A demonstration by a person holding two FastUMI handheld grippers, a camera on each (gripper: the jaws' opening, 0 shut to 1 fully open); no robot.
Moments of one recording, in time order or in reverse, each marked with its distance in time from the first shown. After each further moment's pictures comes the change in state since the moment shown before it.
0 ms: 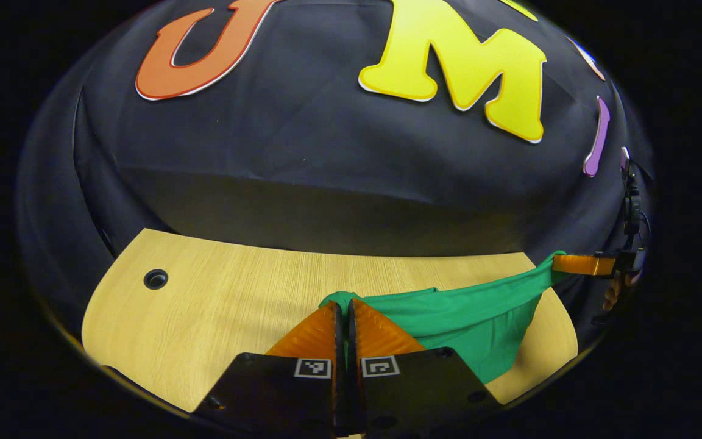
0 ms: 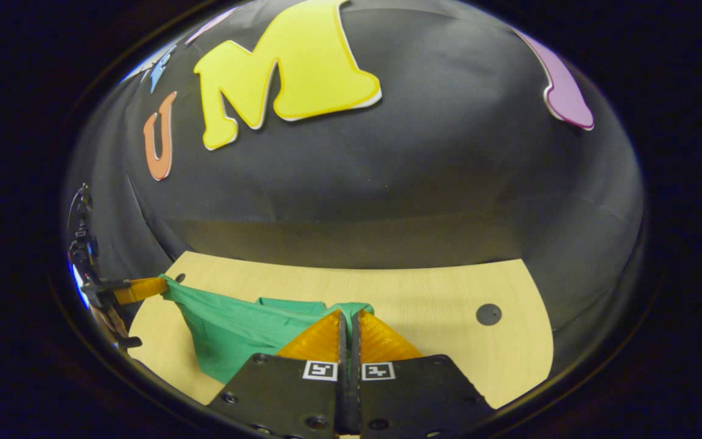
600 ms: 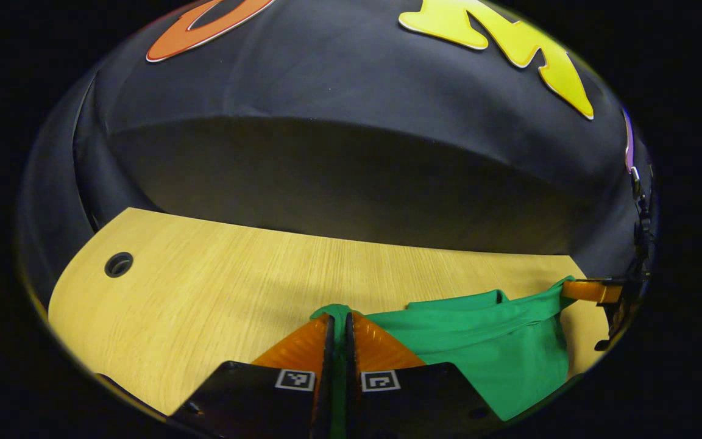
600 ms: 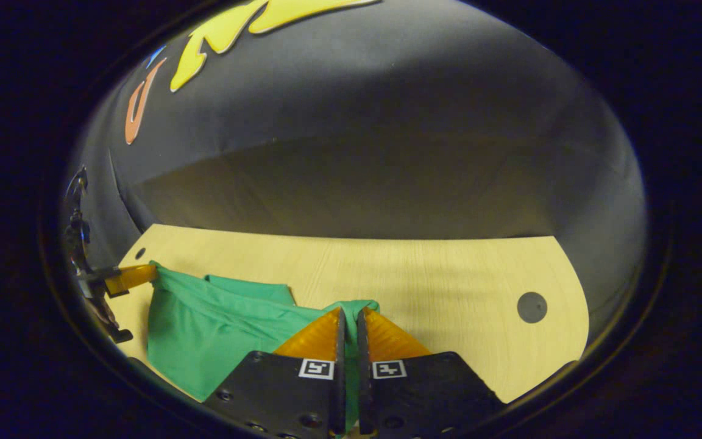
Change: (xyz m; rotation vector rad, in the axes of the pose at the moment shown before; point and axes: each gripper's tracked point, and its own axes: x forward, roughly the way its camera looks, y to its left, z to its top) left arm 0.100 0.031 -0.070 -0.002 0.070 0.072; right arm 0.110 -0.023 -0.079 -0.051 0.091 -0.064
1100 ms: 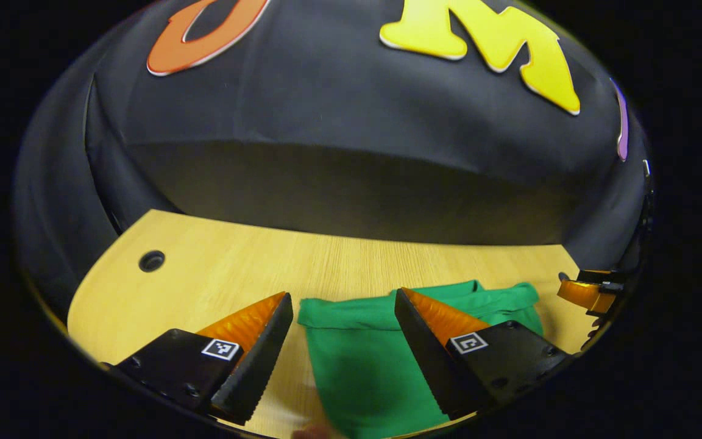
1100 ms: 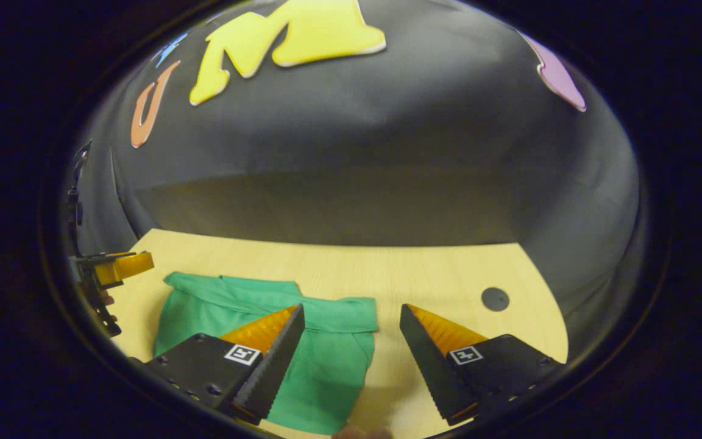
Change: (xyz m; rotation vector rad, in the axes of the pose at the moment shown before) left arm -0.081 -0.010 0.049 0.007 -0.095 0.084; right arm -0.098 0.012 0.025 -0.009 -0.148 -0.073
